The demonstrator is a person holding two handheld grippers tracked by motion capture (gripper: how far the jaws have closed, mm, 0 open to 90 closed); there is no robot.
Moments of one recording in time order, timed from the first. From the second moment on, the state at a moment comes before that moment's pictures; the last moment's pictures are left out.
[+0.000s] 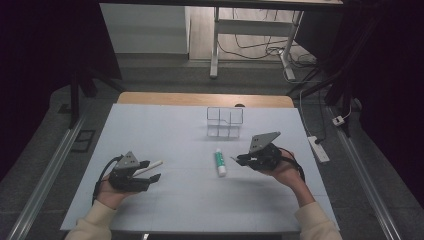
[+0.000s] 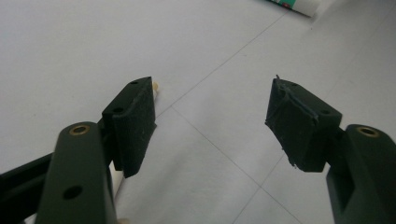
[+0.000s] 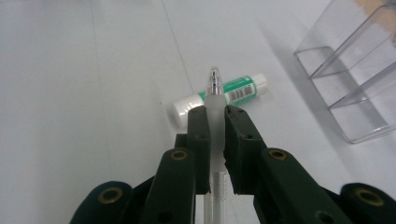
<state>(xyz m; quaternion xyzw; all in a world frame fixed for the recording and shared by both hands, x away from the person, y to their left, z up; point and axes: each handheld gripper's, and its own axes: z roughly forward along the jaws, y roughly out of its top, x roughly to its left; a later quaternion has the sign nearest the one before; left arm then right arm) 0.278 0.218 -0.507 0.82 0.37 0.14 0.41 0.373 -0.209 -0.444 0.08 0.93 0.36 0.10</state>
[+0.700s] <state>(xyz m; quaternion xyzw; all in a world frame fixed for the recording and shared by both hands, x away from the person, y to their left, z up) 0.278 0.217 -0.507 0.82 0.37 0.14 0.40 0.376 -0.216 -0.437 0.12 0.89 0.42 0.12</state>
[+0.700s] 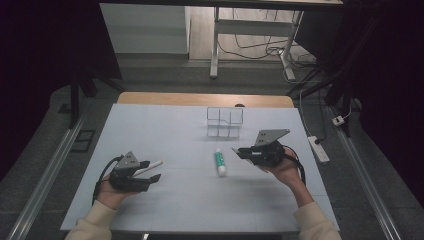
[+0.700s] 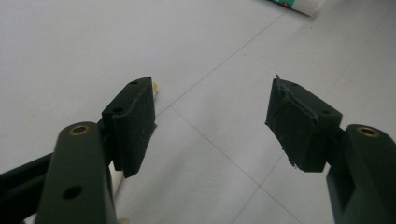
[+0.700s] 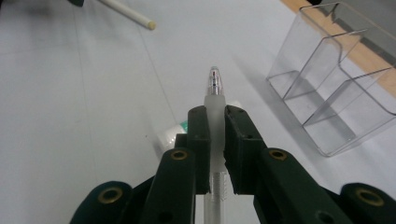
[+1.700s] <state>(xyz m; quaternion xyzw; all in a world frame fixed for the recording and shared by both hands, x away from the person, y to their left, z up) 0.278 0.215 -0.506 0.82 0.37 0.14 0.41 0.377 -0.212 -0.422 0.18 0.84 0.49 0.17</state>
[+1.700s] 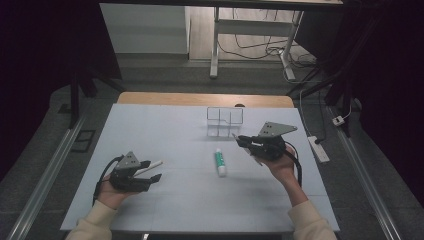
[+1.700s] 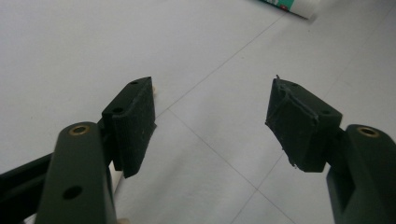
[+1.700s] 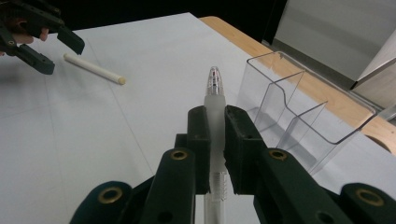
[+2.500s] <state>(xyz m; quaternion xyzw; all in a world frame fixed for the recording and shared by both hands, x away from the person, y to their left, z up) 0.277 0.215 -0.506 0.82 0.37 0.13 0.41 0.390 -0.201 -0.410 0.21 0.81 0.52 0.18</state>
